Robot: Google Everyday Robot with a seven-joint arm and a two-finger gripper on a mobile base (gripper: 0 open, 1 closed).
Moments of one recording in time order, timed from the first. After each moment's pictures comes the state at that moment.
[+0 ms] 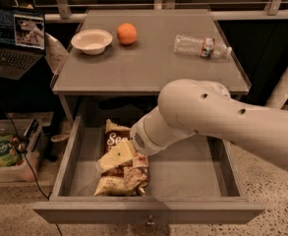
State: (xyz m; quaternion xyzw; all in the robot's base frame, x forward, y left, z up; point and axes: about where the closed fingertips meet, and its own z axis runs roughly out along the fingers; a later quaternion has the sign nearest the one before) arm 0.453 0.025 0.756 -0.31 0.91 0.21 0.19
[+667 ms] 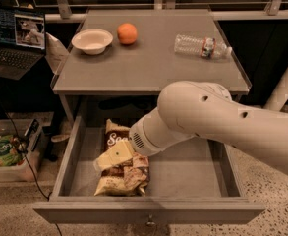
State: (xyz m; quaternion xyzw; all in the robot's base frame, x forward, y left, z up) arm 0.450 0.030 0.757 -0.29 0.91 0.21 0.19
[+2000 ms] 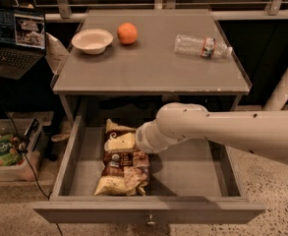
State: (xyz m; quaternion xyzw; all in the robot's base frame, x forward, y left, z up) arm 0.537 0.013 0.641 -0.07 0.95 0.25 0.17
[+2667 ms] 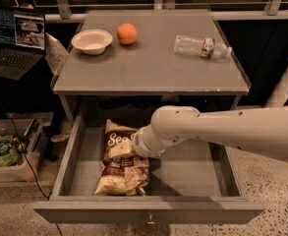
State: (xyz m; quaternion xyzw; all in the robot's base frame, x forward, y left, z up) arm 0.529 0.025 0.609 -0.06 0.96 0.24 0.12
